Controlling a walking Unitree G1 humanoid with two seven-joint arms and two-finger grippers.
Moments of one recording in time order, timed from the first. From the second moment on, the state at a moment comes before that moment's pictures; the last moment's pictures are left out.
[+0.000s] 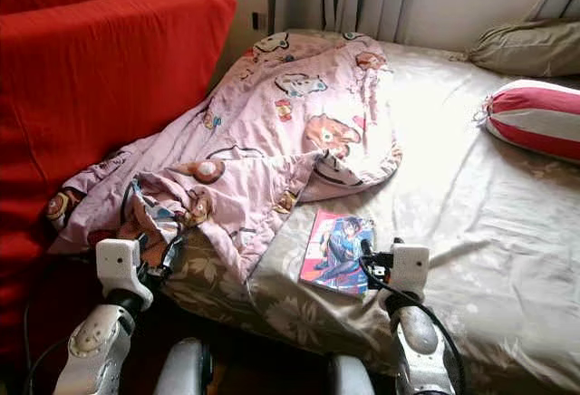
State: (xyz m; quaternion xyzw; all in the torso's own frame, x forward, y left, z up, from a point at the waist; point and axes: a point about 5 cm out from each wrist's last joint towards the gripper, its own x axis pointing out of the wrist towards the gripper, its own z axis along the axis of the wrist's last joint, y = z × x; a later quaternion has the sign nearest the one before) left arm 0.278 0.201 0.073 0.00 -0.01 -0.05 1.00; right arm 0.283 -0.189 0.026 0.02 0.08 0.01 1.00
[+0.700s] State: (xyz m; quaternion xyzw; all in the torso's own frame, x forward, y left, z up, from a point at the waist) left arm 0.302 0.199 0.094 0.00 -0.04 -0.06 1.00; right arm 0.301 -0.181 0.047 0.04 0.04 0.04 1.00
